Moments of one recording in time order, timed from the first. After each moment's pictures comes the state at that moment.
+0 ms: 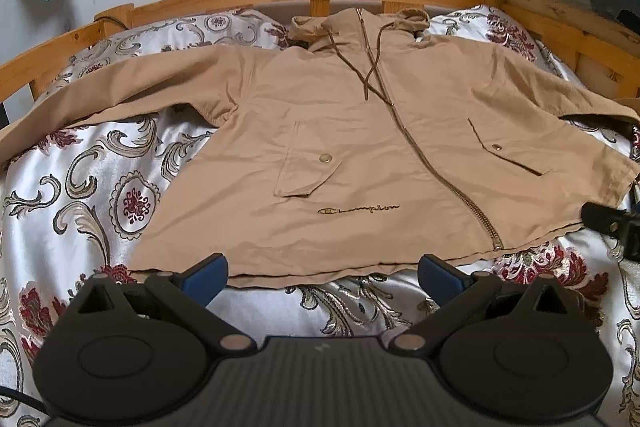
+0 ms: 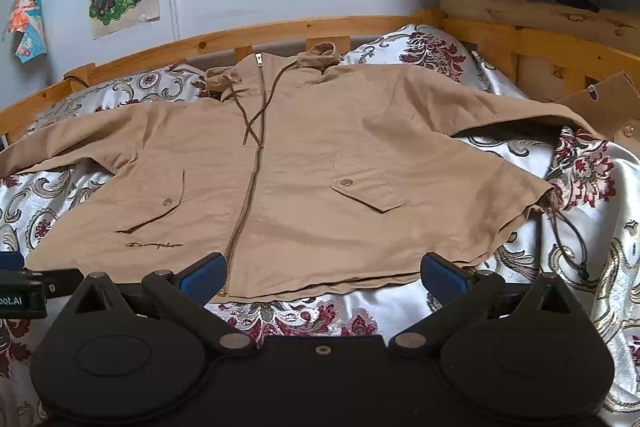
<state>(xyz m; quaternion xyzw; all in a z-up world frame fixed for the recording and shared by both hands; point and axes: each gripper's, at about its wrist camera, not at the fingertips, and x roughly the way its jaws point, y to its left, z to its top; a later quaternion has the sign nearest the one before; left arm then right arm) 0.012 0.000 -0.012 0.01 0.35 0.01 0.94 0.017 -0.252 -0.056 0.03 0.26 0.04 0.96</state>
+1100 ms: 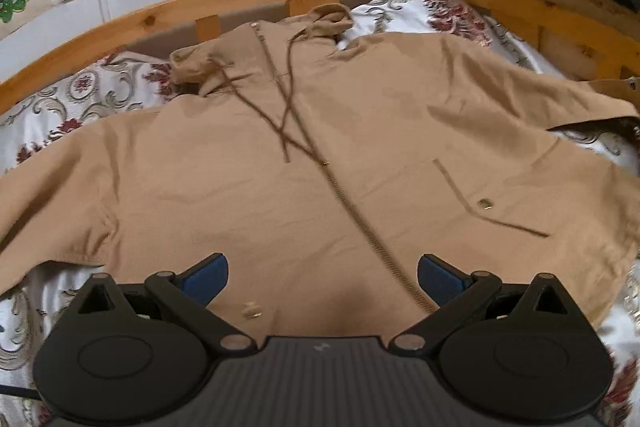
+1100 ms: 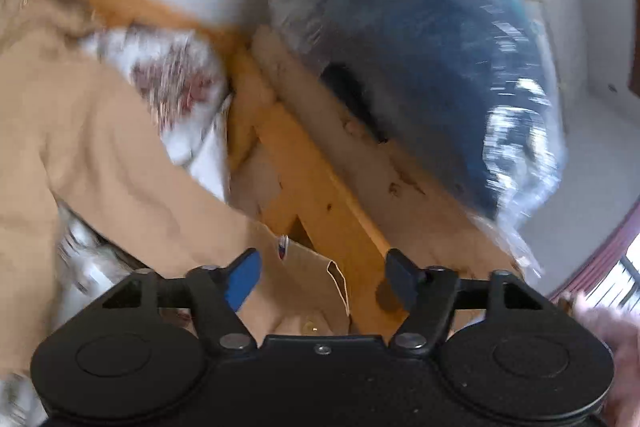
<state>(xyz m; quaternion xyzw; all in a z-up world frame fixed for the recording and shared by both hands) 0.190 -0.035 -0.009 0.09 0.36 -0.12 0.92 0.183 -0.486 0.015 -0.31 0.26 -0.20 0.89</state>
